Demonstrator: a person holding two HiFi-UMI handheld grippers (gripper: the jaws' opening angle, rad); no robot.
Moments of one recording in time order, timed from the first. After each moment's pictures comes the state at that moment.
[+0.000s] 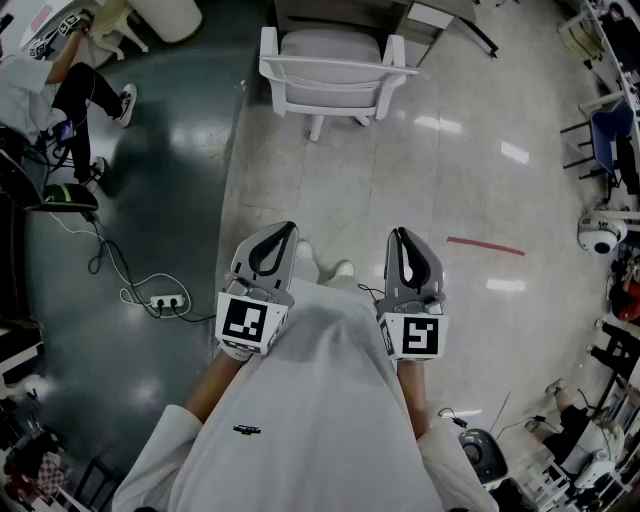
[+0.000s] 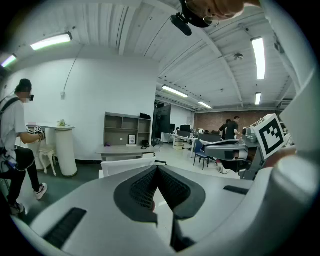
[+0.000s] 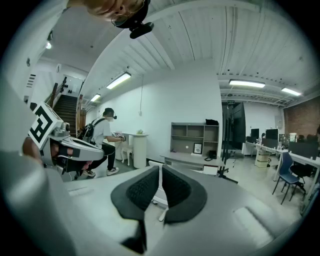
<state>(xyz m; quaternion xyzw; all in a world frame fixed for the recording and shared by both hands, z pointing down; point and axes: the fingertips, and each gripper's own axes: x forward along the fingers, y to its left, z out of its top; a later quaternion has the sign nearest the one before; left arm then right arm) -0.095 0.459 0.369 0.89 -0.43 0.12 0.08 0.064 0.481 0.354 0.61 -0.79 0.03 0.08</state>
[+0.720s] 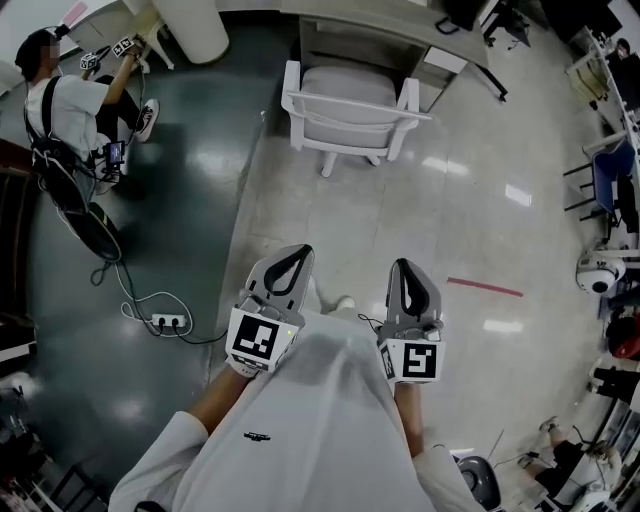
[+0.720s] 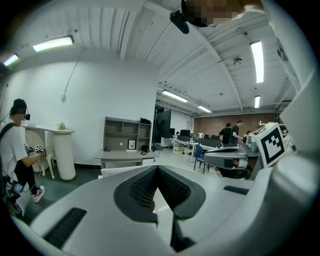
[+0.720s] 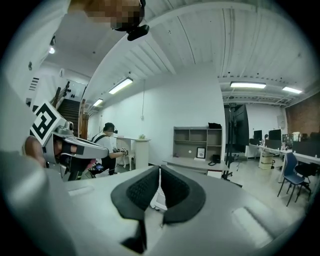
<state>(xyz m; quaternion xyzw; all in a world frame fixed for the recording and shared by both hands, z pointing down) -0.095 0.448 0.351 0.90 -0.42 0.09 0.09 0.051 0.476 0.347 0.60 -0.79 0.02 0.07</state>
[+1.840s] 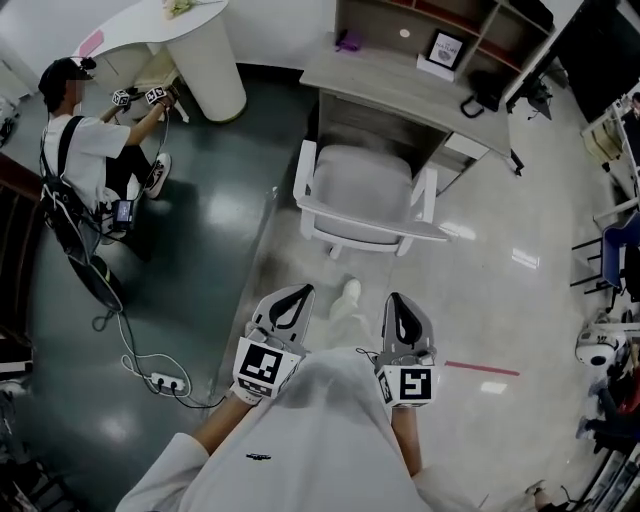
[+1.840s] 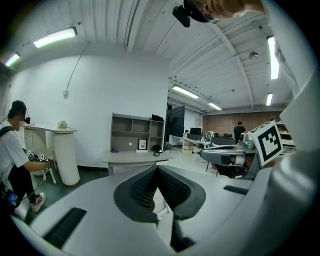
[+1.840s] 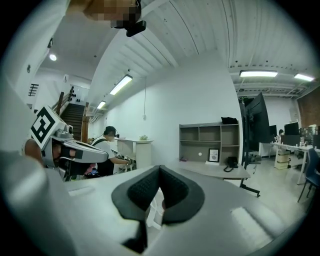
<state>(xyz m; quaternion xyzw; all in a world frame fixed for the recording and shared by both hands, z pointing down) -0.099 0.239 0.373 0.88 -0.45 0.10 0.09 0.047 0.246 0.361 0.56 -0.83 0.03 0.05</state>
